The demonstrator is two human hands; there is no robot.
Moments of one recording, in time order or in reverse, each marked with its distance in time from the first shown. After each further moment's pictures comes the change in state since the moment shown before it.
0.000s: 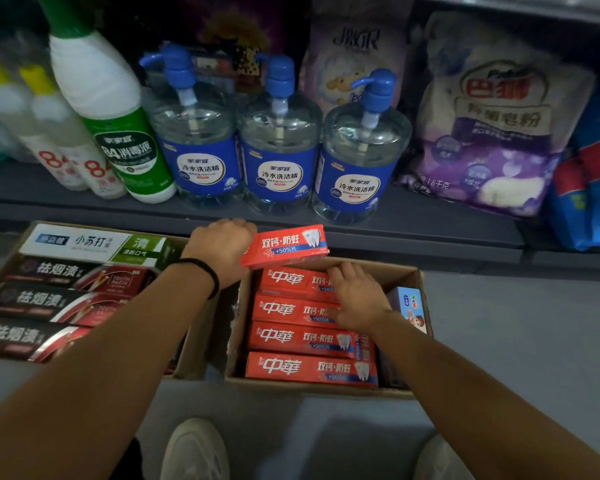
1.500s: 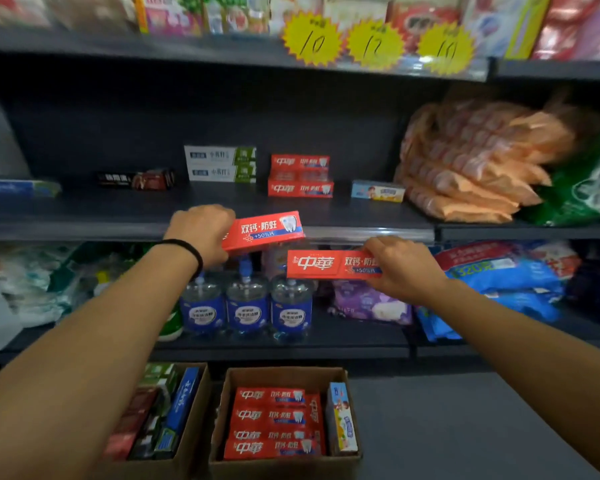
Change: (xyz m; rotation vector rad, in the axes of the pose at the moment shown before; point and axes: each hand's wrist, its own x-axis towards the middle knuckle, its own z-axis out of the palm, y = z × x) left_hand -0.180 0.055 -0.284 0.187 0.541 -0.035; right_hand -0.225 0.029 -0.346 -0.319 0.591 0.001
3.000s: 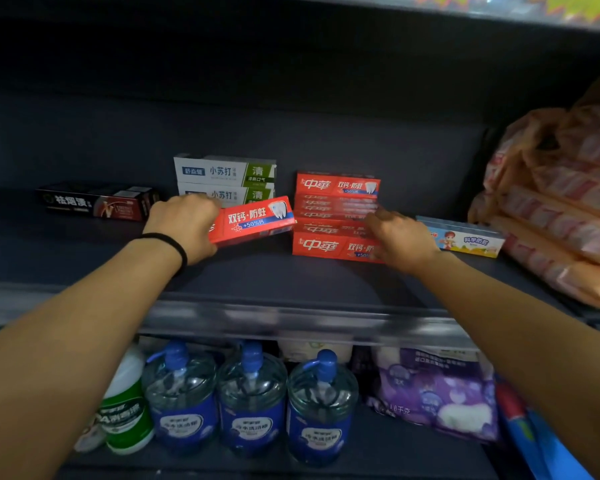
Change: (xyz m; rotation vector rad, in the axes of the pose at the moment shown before) left_hand 0.243 -0.090 0.076 -0.004 0.039 -0.121; right_hand 0.313 0.057 0.100 -0.076 -0.014 0.016
